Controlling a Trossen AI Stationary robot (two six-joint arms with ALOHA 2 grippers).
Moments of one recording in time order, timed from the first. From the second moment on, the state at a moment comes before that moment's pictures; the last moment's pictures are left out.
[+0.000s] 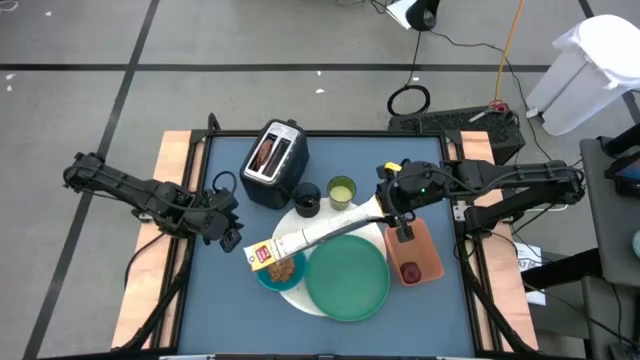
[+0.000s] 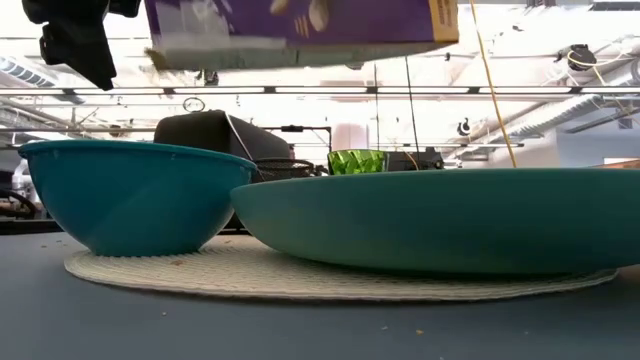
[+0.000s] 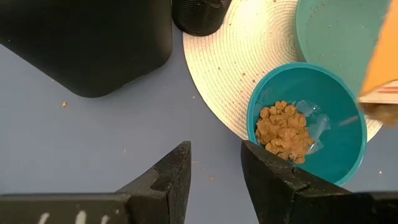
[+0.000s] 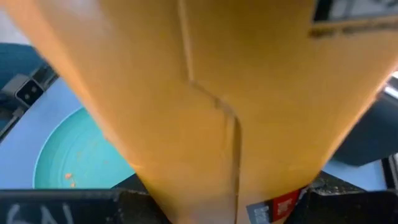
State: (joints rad) left arm -0.38 0.97 0.95 -1.10 -0.32 -0.98; right arm 0.07 1.18 1.20 -0.67 -0.07 -0.23
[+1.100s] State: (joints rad) left arm -0.38 0.97 0.95 -1.10 -0.32 -0.97; right arm 0.07 1.24 1.13 -0.67 -0.07 -0.22
